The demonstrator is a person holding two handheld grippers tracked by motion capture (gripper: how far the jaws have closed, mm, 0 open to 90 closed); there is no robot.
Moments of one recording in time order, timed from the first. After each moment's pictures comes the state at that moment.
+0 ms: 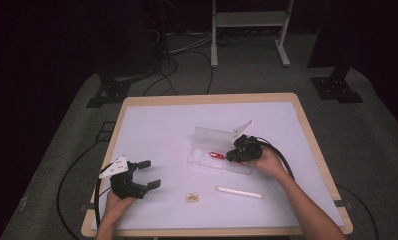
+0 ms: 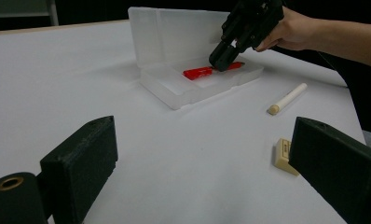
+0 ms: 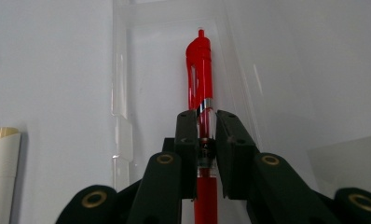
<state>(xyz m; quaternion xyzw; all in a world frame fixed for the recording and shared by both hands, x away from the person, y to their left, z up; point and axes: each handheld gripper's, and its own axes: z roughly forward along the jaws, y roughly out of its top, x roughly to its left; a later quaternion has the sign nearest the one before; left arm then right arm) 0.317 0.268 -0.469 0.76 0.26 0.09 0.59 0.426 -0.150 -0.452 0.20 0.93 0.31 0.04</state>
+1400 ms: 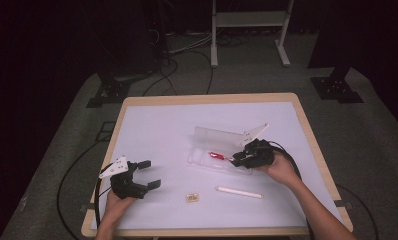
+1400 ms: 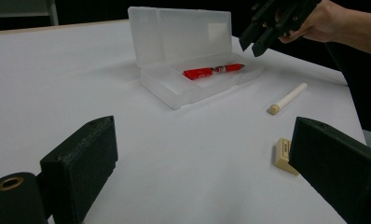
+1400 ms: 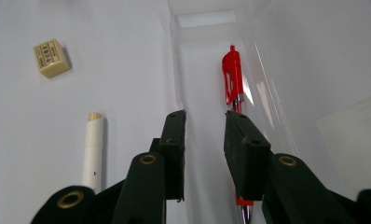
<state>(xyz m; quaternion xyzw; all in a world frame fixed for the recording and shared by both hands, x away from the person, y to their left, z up) 0.316 0.267 -0.469 0.76 0.26 0.09 0.59 0.388 -0.175 -0.423 0.19 0.91 0.36 0.04</state>
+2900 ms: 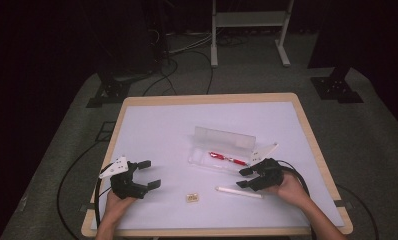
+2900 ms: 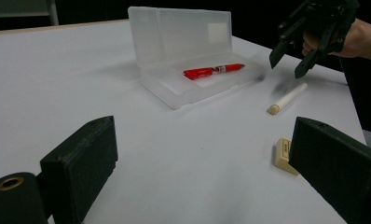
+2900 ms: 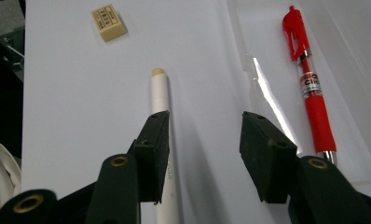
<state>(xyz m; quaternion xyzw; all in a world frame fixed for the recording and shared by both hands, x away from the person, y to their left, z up) 0.316 0.267 -0.469 0.76 0.26 0.09 0.59 0.335 -0.189 -0.439 0.18 0.91 0.37 0.02</state>
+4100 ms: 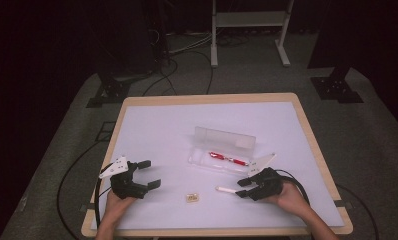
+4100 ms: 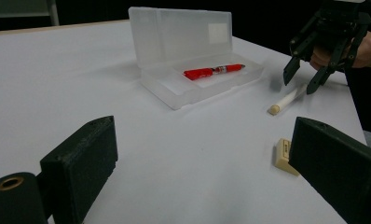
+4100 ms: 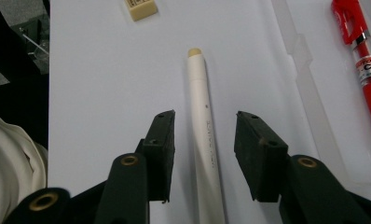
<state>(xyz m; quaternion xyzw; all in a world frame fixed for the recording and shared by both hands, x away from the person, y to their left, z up) 0.316 0.267 -0.469 0.76 0.26 0.09 0.59 0.315 -0.185 -0.452 0.16 0.92 0.36 0.01</state>
